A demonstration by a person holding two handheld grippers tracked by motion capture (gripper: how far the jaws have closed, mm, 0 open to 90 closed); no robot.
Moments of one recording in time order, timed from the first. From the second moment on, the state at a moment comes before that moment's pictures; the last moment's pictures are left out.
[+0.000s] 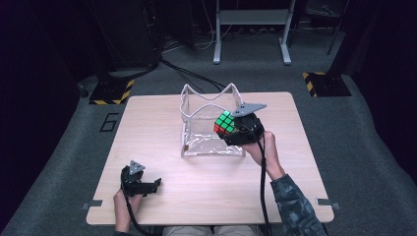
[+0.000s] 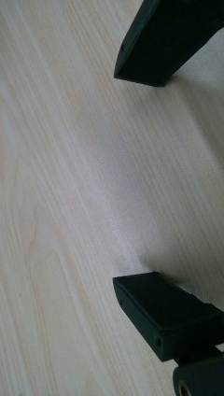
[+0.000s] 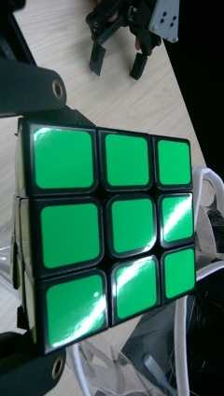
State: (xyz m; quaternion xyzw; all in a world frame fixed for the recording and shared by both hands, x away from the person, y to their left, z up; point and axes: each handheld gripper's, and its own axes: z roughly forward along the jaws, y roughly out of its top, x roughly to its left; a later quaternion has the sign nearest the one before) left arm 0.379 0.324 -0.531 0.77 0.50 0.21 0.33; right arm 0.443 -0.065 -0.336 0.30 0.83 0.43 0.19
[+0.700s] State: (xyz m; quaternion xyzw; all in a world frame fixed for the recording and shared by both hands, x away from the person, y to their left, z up) left arm 0.379 0.324 -0.531 0.77 0.50 0.21 0.33; right arm 0.476 -0.066 -0.306 0.30 0.83 0.43 0.19
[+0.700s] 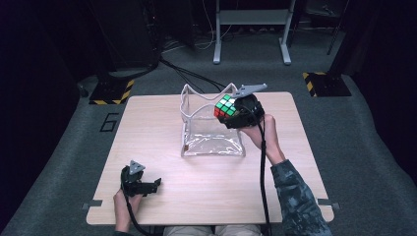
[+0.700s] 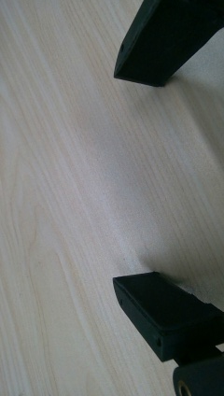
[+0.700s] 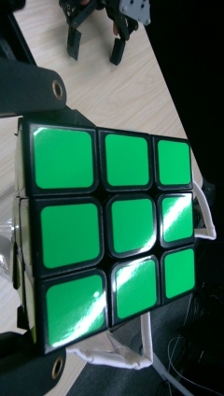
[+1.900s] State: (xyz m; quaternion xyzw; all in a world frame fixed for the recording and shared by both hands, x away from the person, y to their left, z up) left arm 0.379 0.324 -0.531 0.77 0.50 0.21 0.33; right arm 0.557 -0.063 -0.320 0.36 0.83 0.39 0.18
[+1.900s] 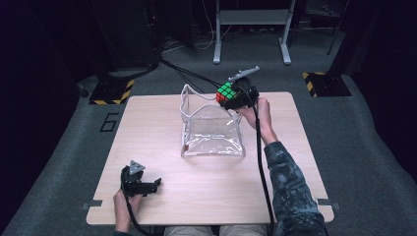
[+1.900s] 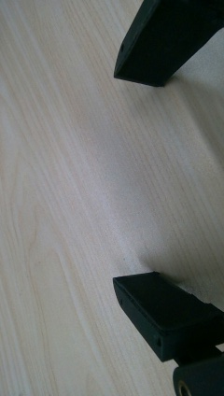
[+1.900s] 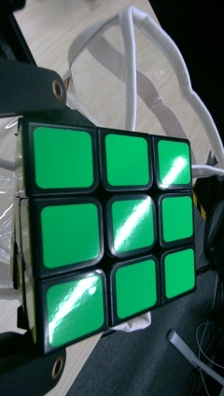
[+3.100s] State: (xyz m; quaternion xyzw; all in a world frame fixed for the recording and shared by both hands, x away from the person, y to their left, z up) left arm 0.379 0.324 -0.531 0.77 0.50 0.21 0.33; right arm 0.581 -0.057 -0.343 0.39 0.83 0.36 0.16
